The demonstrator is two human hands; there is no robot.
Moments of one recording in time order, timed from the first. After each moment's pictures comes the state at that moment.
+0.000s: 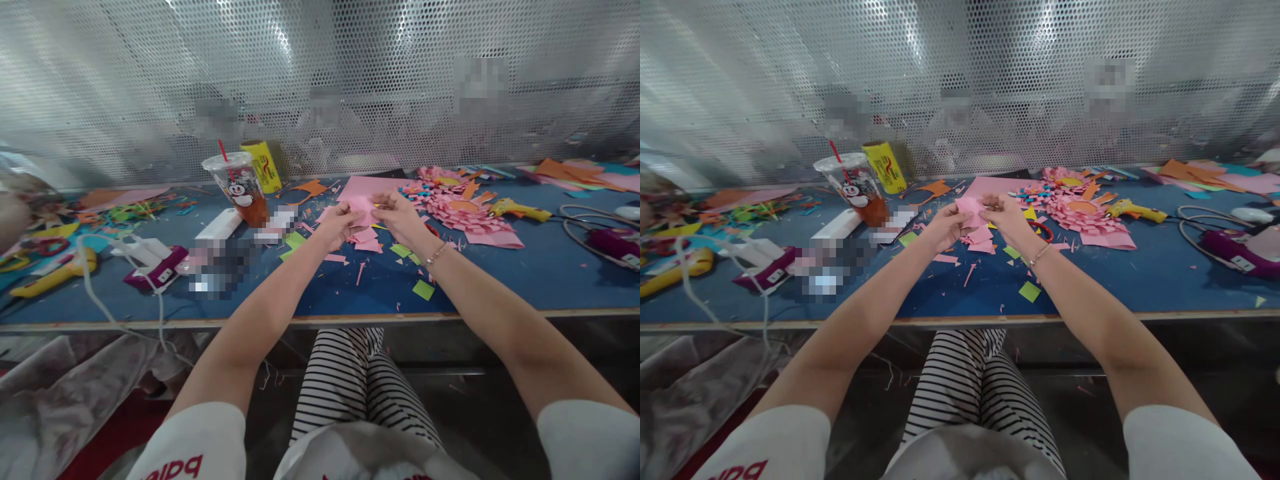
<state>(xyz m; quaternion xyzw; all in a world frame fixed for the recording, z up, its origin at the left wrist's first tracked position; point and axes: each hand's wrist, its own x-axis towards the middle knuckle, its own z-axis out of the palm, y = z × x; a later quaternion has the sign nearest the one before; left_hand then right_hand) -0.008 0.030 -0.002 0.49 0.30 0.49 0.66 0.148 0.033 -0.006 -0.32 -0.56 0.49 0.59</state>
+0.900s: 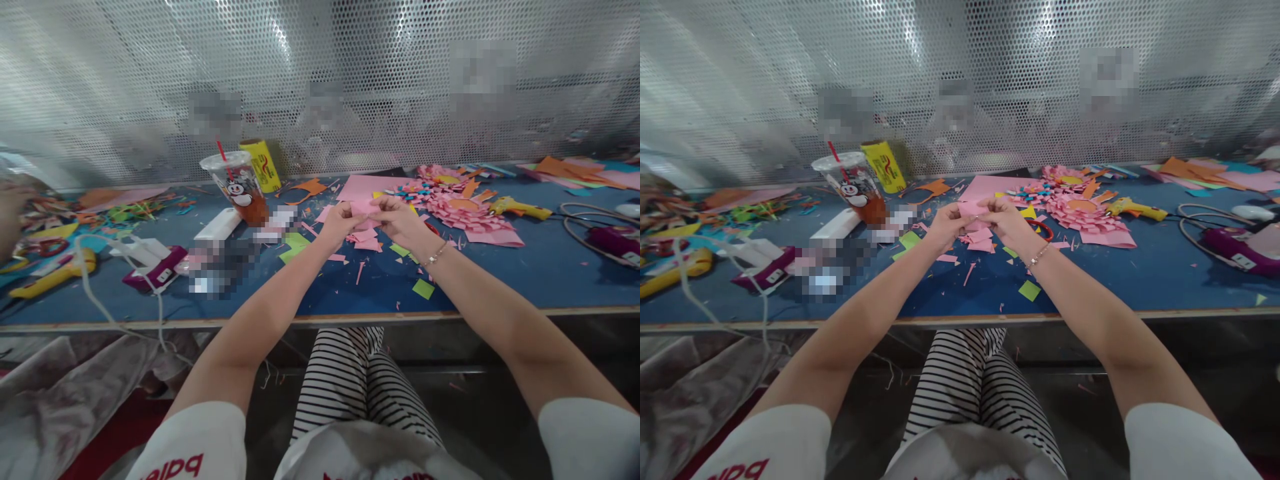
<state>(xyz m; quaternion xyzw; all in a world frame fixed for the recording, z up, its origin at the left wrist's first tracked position) -0.002 0.034 -0.014 0.57 0.30 0.52 0.56 0.146 0.022 -0.002 -0.32 -0.52 0.57 0.56</state>
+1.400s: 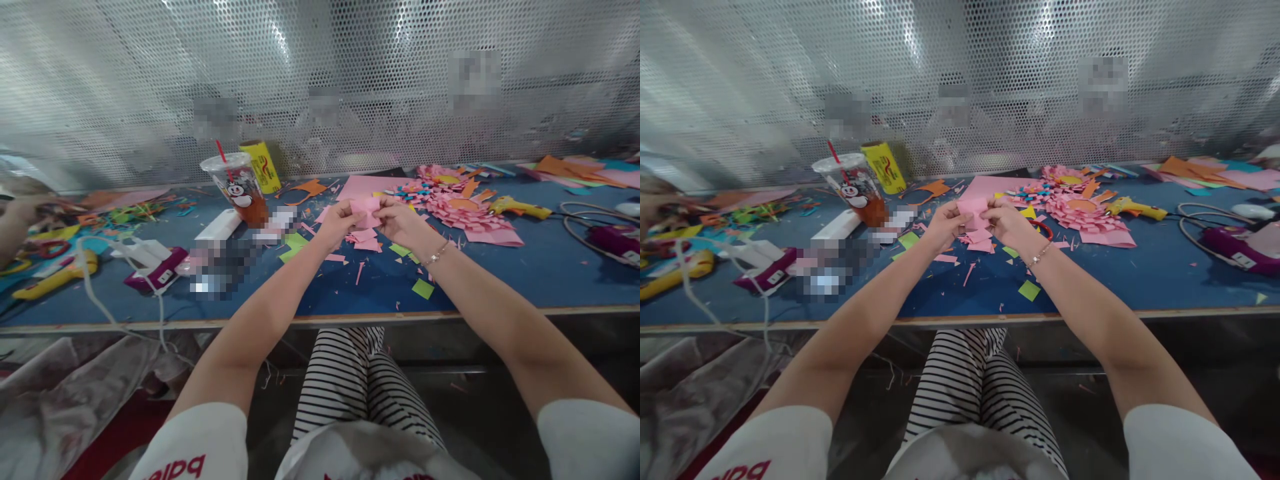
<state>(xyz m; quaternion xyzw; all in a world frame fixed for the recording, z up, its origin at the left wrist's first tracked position) -0.004 0.025 -0.003 0.57 0.29 0.51 0.58 0.149 0.023 0.003 -0.29 -0.45 0.67 0.52</state>
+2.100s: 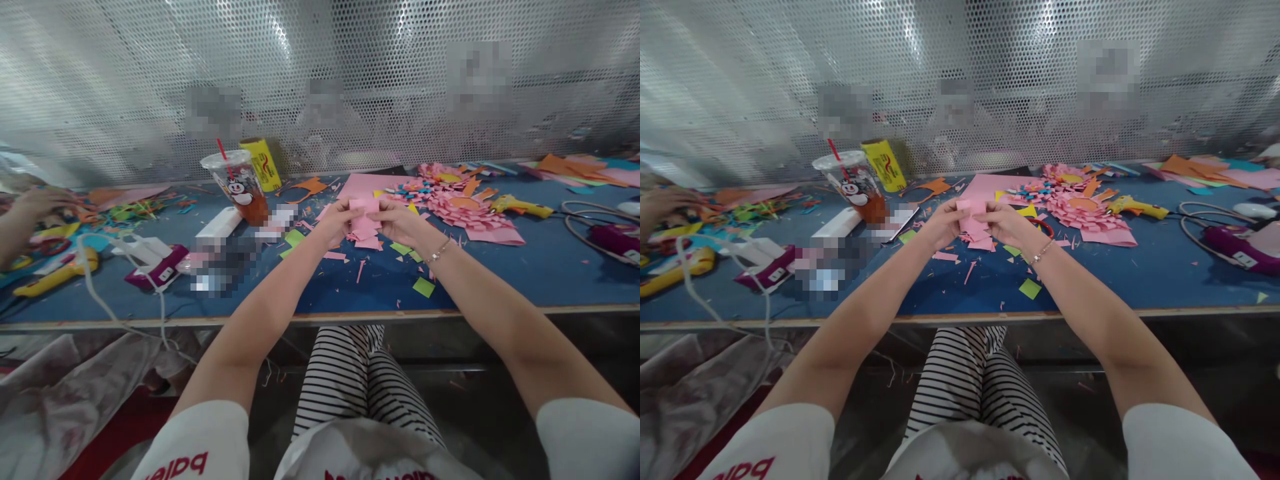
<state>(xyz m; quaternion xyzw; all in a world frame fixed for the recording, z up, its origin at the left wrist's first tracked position) -0.009 0.026 0.003 0.53 0.27 0.50 0.63 0.151 0.022 0.000 -0.23 -0.51 0.69 0.46</state>
